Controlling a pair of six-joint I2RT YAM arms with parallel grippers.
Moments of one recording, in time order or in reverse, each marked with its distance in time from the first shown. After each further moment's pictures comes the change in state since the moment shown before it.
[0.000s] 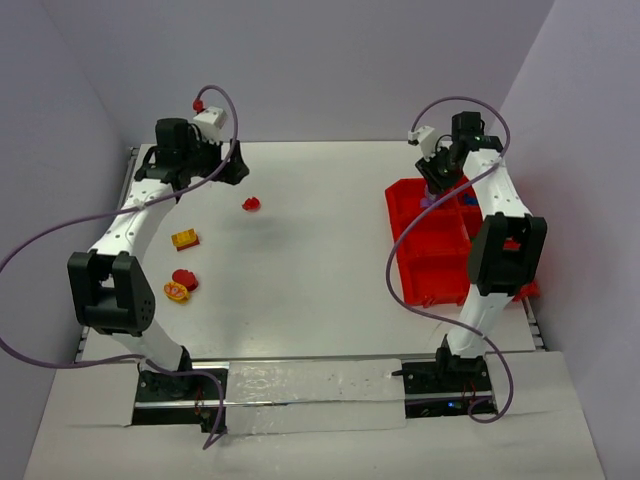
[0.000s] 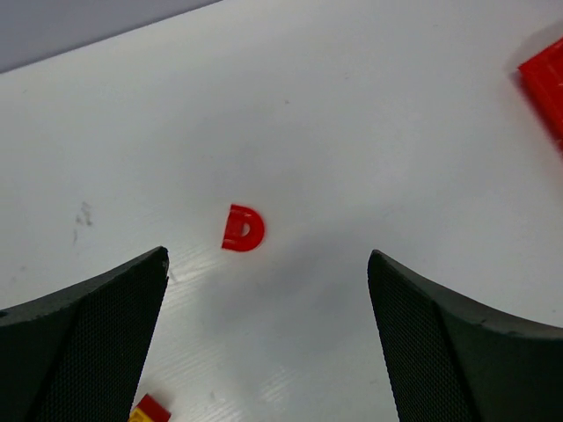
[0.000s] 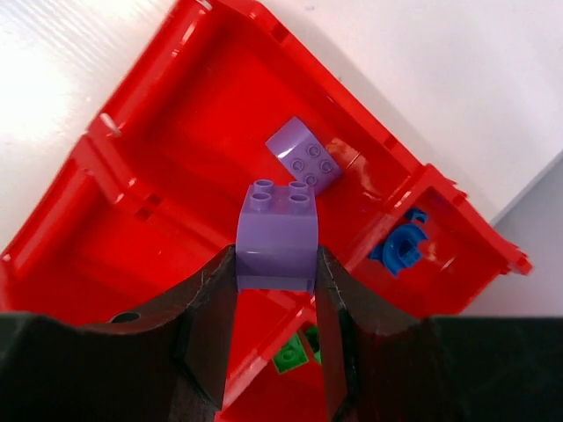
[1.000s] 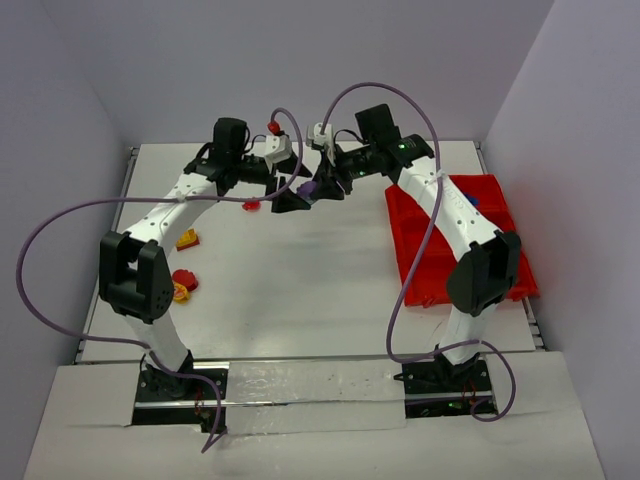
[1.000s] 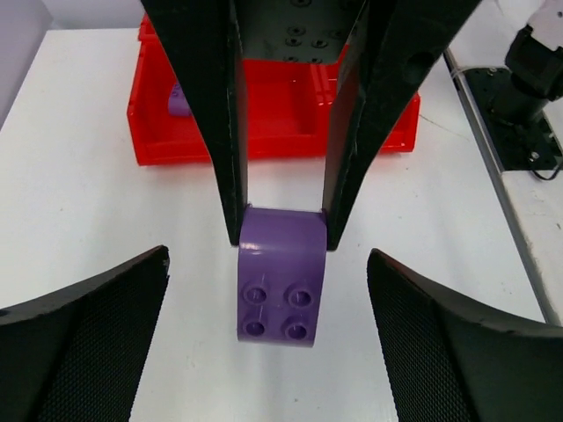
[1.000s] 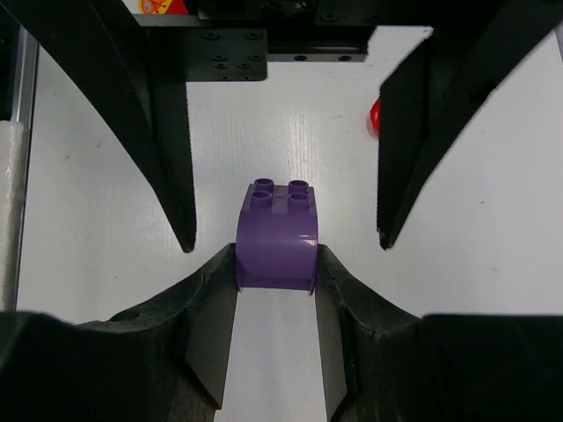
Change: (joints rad) left arm -0.239 0.131 0.107 0.001 0.781 0.458; right arm 0.521 -0.074 0.102 0.097 -0.617 0.105
